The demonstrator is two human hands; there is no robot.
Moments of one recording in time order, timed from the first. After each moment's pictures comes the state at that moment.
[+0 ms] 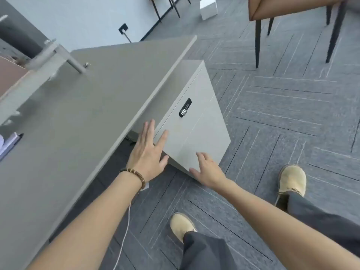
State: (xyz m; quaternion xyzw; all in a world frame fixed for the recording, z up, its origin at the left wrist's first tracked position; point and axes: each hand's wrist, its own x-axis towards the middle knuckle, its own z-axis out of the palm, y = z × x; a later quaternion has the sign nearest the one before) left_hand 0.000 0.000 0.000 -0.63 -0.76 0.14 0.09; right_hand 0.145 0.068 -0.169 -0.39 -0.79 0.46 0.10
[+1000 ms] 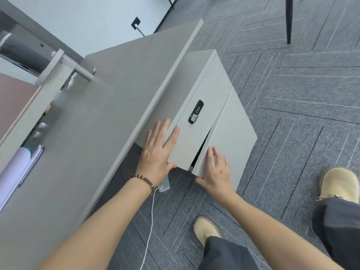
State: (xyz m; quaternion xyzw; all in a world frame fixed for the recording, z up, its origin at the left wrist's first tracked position) left_hand -0.028 0.049 -0.020 -0.65 -0.73 0.16 0.09; right_hand 0.086 0.084 -0.223 -0.43 -0.77 0.40 0.23
